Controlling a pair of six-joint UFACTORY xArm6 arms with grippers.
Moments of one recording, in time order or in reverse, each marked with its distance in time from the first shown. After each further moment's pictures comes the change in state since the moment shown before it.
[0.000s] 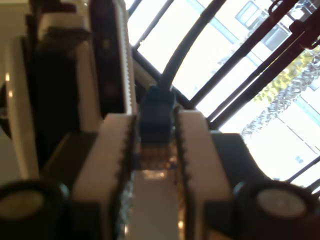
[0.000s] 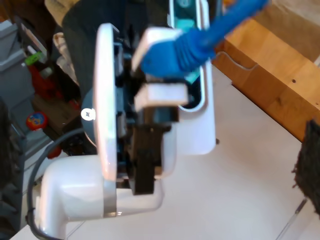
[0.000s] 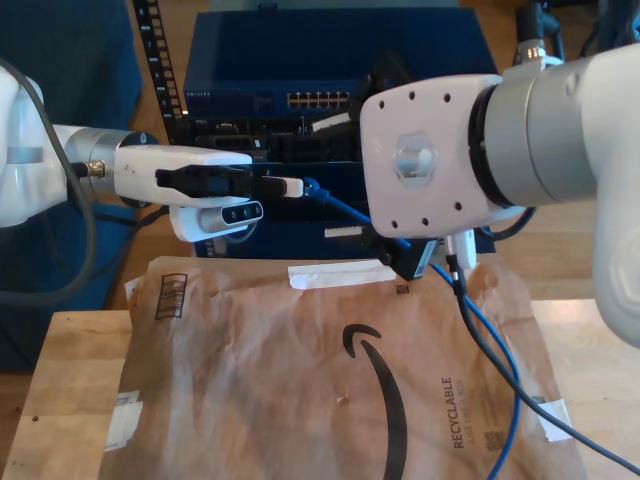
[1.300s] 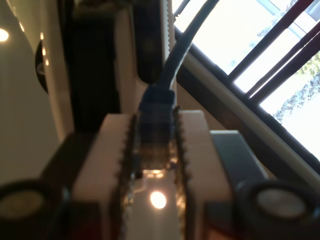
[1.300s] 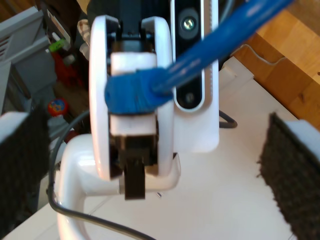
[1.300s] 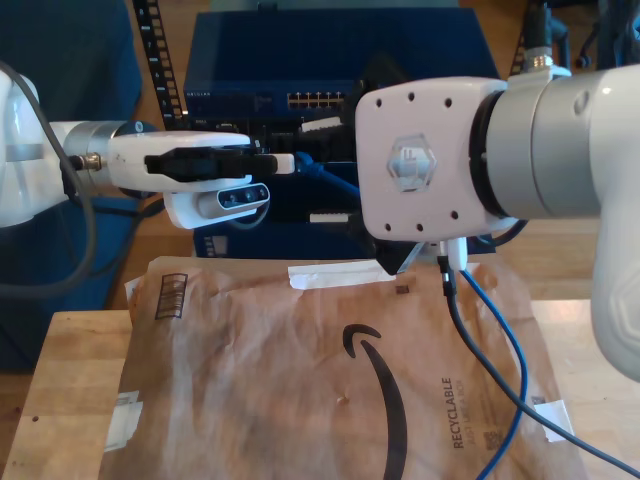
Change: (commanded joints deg) left arm 0.0 0.5 -0.4 -4.9 5.6 0.2; right arm 1.2 -1.9 1.9 0.0 -3.8 0.1
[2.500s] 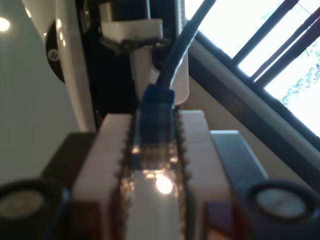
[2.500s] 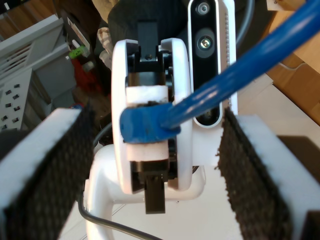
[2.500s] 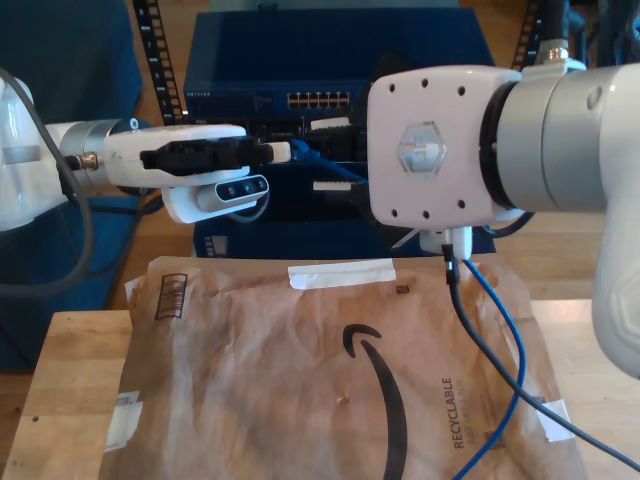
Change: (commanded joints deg) left arm 0.4 -0.2 0.6 -2.5 0.4 0.1; right arm 0.4 0.2 0.5 0.2 -2.7 0.2
